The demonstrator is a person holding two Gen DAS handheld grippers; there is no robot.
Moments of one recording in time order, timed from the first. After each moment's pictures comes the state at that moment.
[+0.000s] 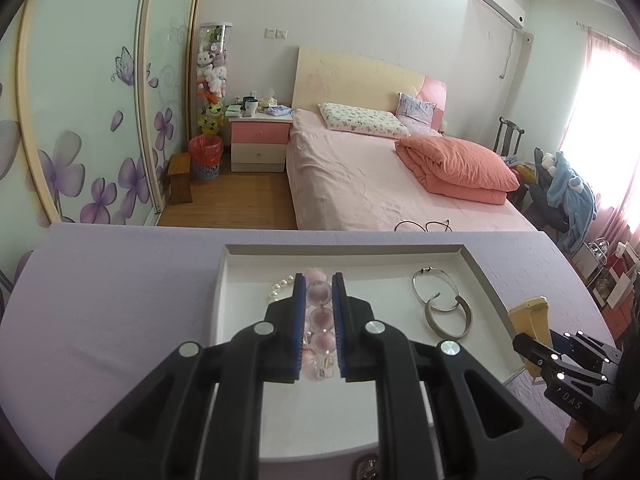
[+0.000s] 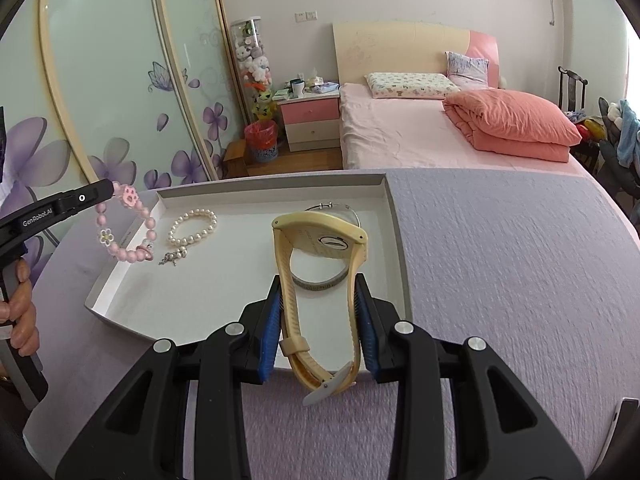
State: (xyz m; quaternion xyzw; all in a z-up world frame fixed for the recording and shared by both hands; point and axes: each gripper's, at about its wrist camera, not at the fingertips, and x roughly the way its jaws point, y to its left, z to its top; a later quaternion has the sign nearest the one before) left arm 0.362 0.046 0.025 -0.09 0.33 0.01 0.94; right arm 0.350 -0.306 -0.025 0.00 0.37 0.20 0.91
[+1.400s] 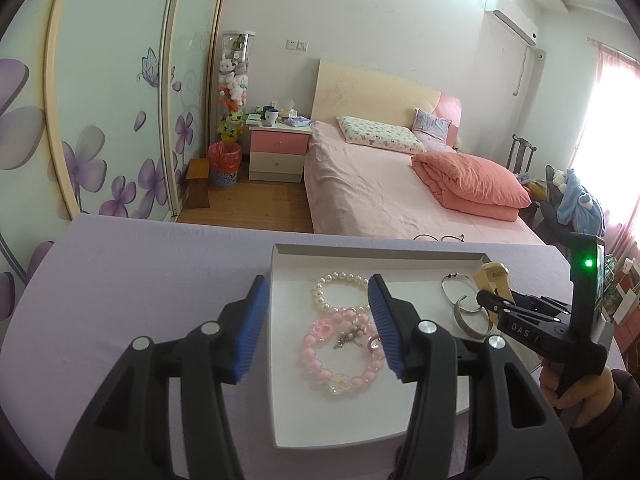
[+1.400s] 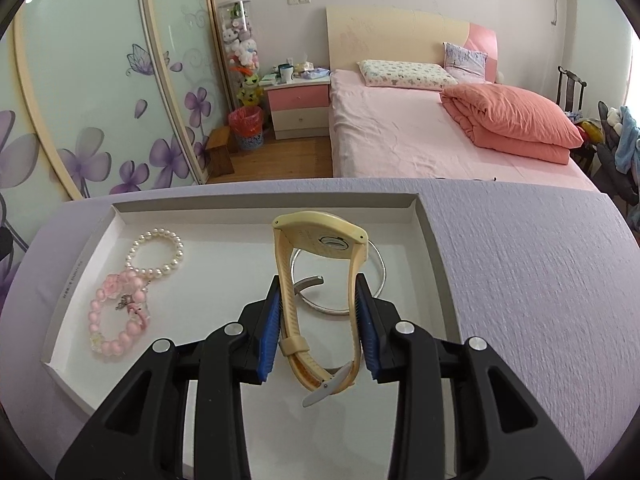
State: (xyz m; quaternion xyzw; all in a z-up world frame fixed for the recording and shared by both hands) left arm 0.330 0.088 0.022 -0.10 0.31 0.04 0.95; right arm 0.419 -0.254 -0.047 -0.03 0.39 0.17 0.90
